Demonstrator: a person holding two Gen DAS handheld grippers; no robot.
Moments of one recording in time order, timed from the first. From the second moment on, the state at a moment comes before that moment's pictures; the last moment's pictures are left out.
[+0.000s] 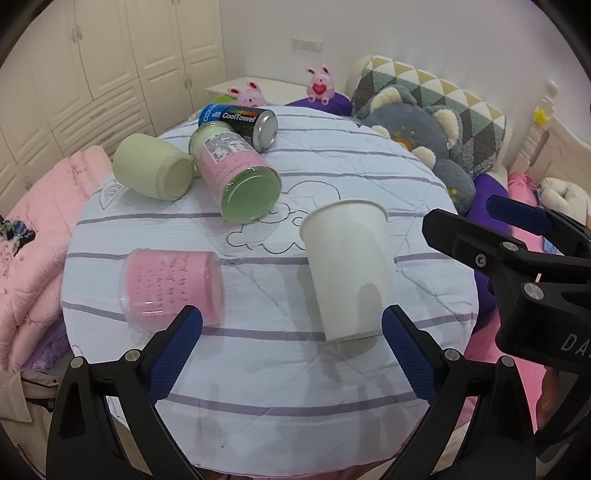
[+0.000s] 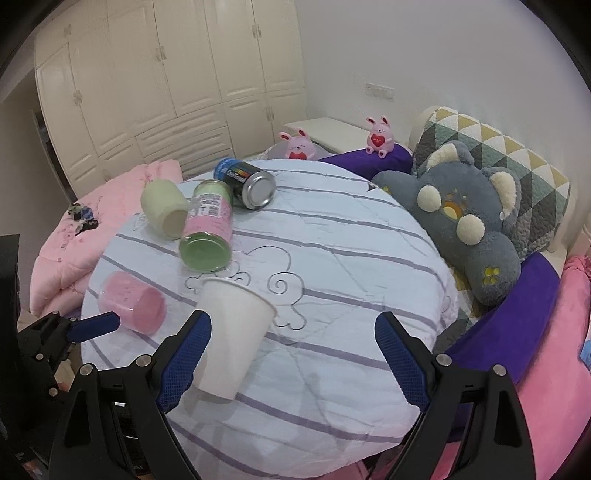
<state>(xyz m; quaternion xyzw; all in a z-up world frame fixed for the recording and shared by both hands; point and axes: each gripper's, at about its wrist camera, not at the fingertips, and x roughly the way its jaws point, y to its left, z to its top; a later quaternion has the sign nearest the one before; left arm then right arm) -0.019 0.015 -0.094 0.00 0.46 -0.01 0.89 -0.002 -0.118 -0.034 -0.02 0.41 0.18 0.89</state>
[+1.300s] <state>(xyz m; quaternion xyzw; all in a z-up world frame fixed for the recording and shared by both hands) -0.013 0.023 -0.111 0.00 0.47 -0.05 0.88 0.052 -0.093 -0.097 0.13 0.56 0.21 0.79</state>
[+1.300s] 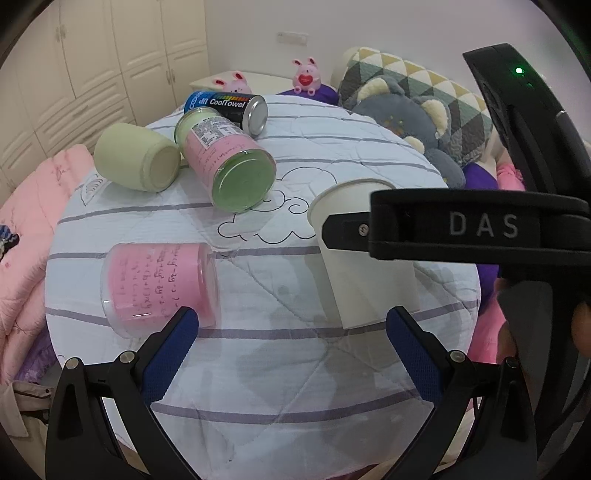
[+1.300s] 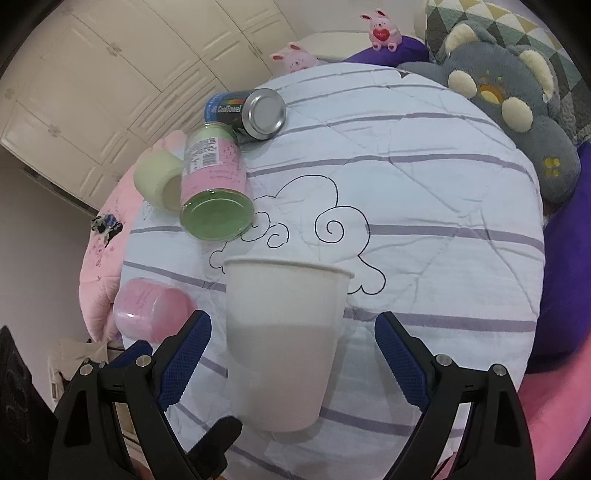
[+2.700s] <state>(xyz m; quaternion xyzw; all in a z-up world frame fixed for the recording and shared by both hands) 0.106 -0.025 -0.117 0.02 0.46 -0.09 0.88 0.114 -0.128 -0.070 0.08 0.36 0.27 0.89</state>
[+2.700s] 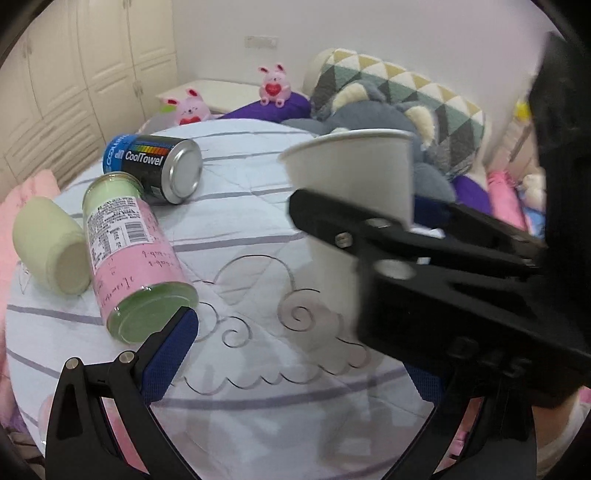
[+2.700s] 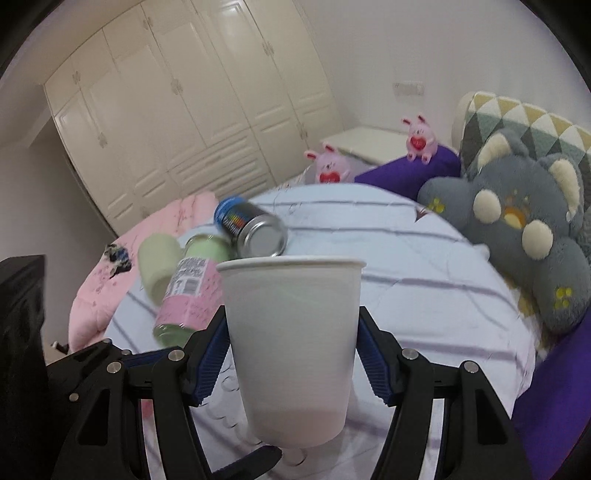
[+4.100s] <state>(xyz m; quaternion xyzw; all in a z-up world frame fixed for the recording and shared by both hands) 0.034 -0.011 -0.080 0.06 0.41 -0.09 0.90 0.036 -0.122 -0.057 0.00 0.37 0.23 0.90</state>
